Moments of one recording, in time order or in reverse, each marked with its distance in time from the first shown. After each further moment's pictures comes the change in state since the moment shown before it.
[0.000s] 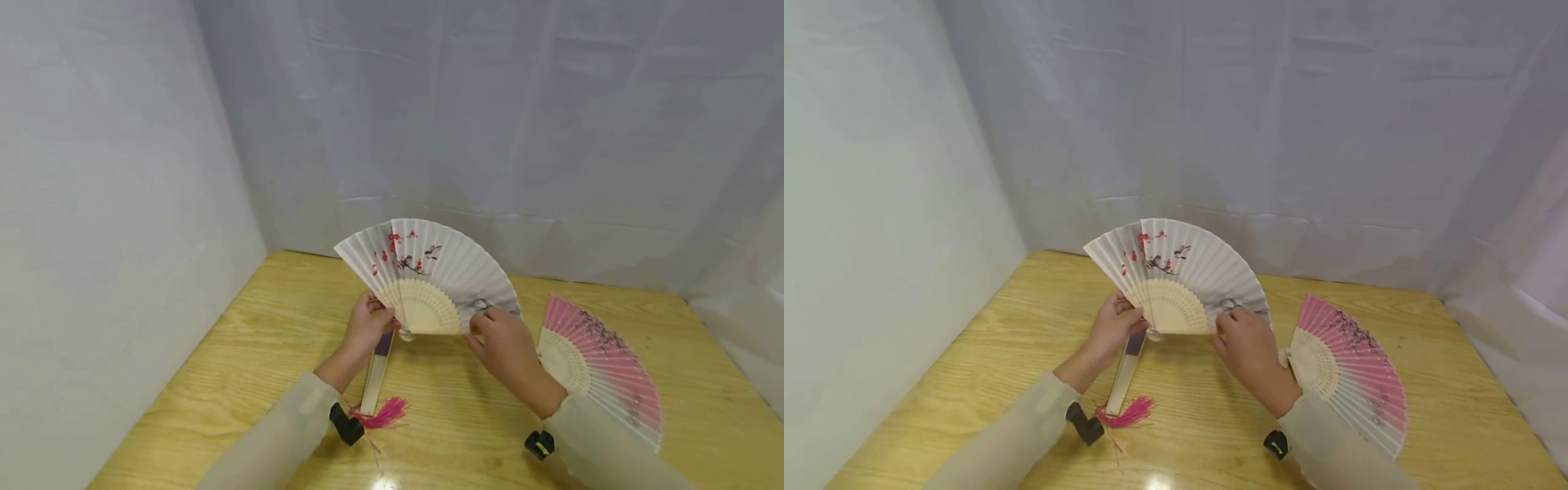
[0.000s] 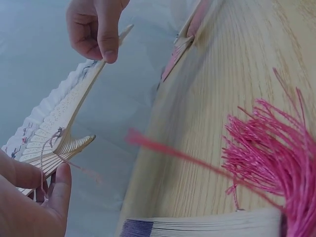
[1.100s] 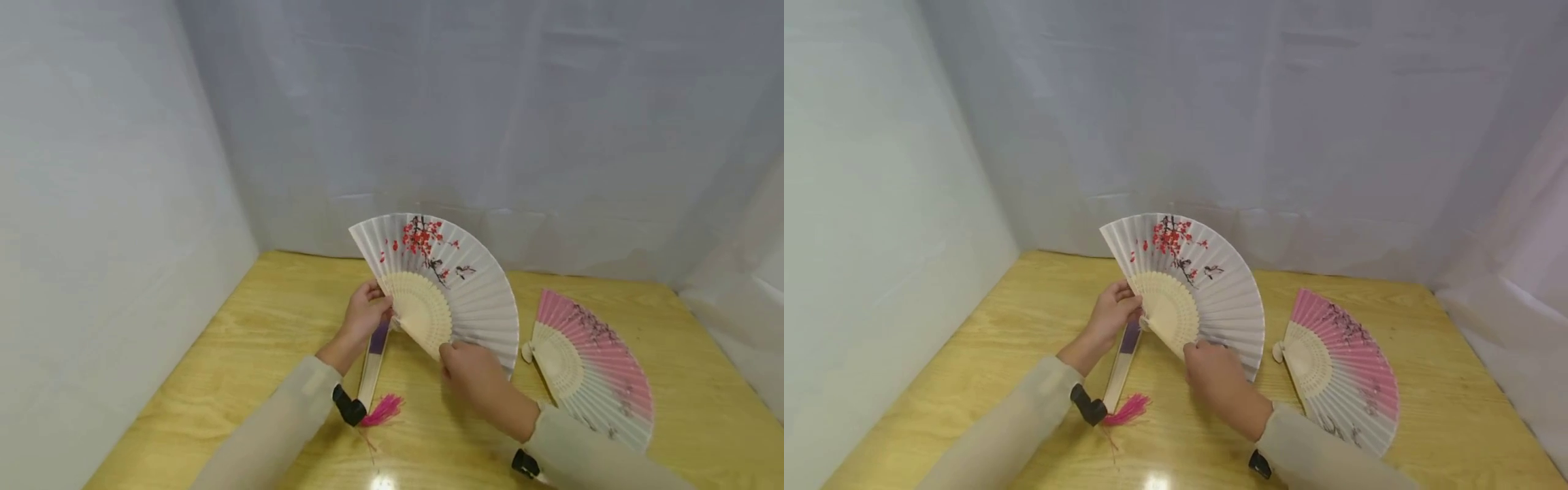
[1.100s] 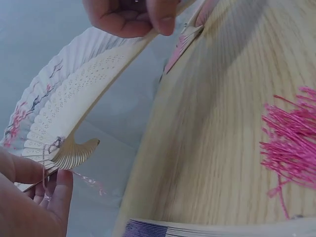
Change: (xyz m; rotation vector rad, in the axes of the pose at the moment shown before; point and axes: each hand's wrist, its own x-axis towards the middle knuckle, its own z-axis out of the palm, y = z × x) left_hand 0.018 0.006 0.008 0.043 0.035 -0.021; right_hand -0.018 -0.047 0.006 -0.030 -0.195 -0.073
